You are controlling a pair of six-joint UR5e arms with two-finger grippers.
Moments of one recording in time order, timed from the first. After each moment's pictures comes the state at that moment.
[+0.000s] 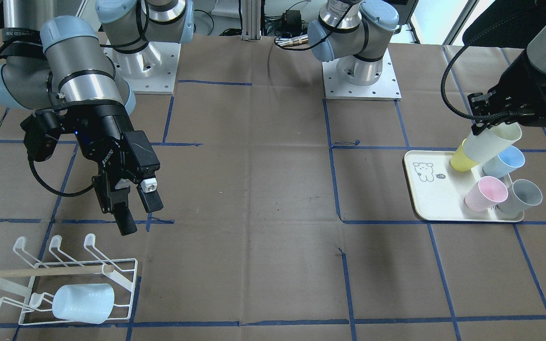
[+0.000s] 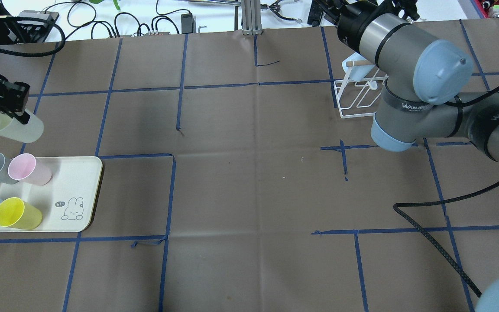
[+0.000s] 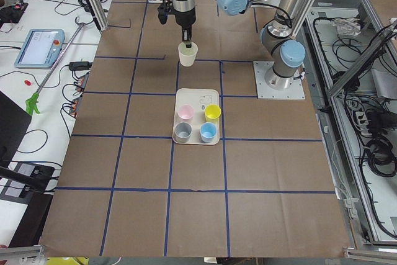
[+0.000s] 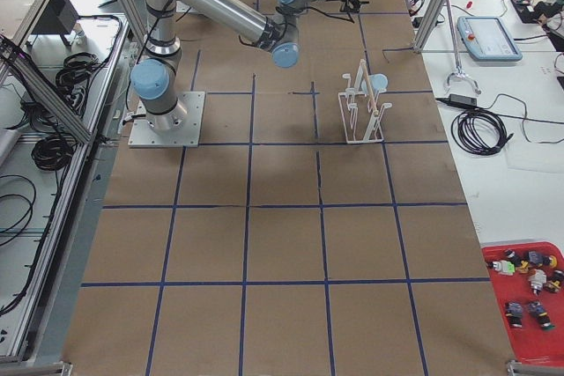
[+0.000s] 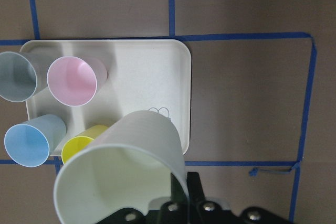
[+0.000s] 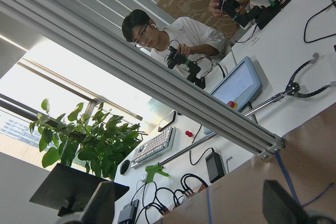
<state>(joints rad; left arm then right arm) -1.21 -1.58 -1.55 -1.58 1.57 0.42 1.55 -1.29 1.91 -3.49 -1.09 0.93</state>
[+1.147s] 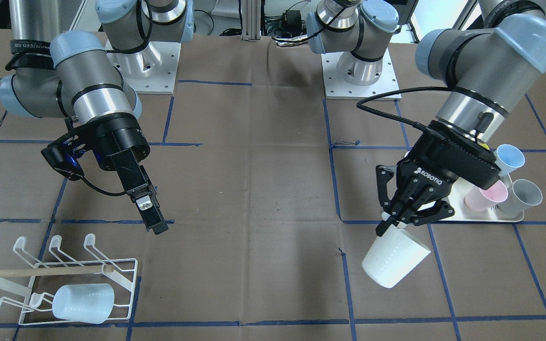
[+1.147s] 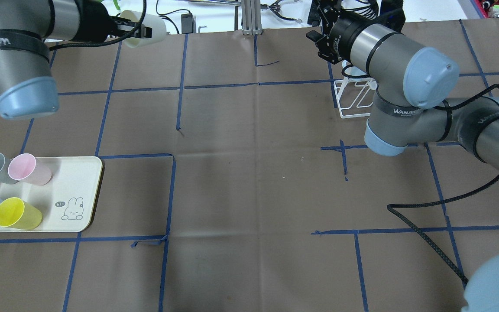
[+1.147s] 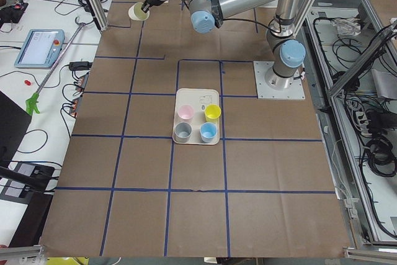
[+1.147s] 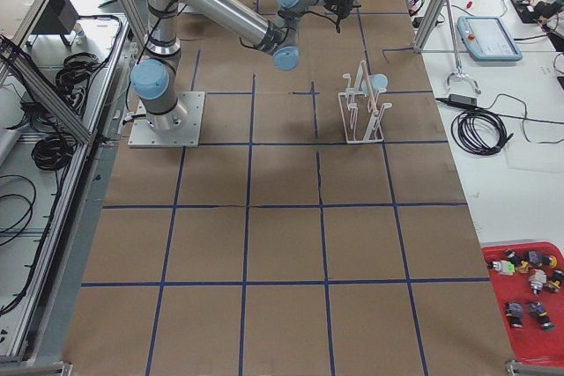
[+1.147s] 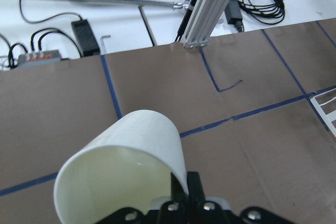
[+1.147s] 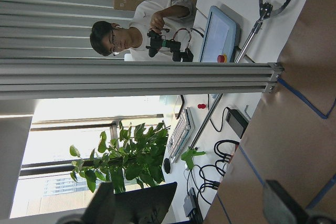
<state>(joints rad) -1.42 -1.77 -1.74 -0.58 1.00 0.42 1.57 -1.25 1.92 -3.48 -1.08 1.42</state>
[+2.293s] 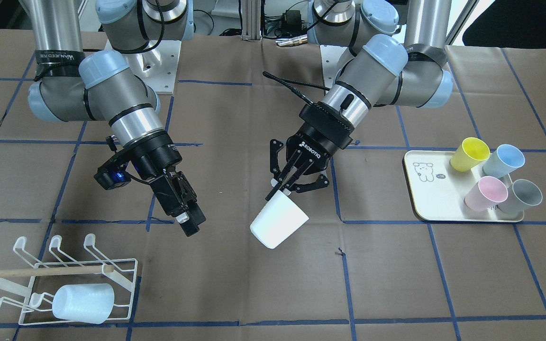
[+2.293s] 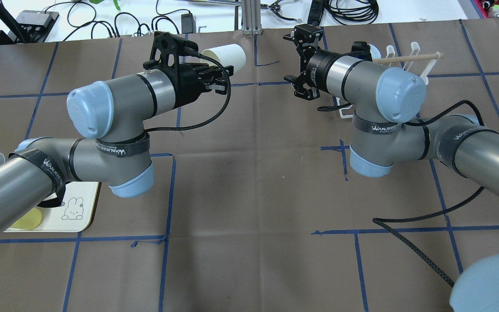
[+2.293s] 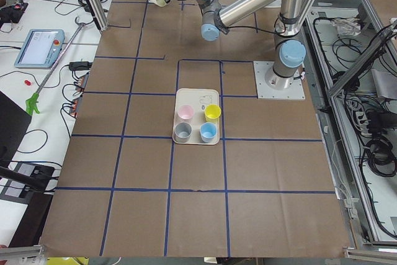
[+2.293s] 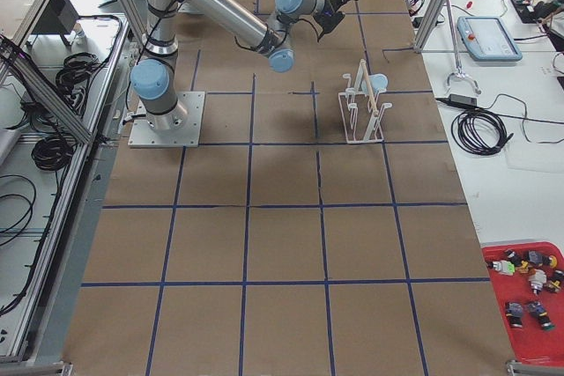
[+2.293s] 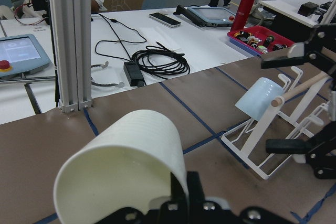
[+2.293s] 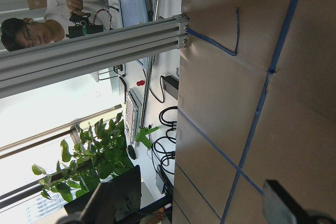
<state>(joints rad) -1.66 -1.81 -2.06 0.10 0.99 0.13 1.62 -1.23 2.00 -3.36 -1.08 1.58</state>
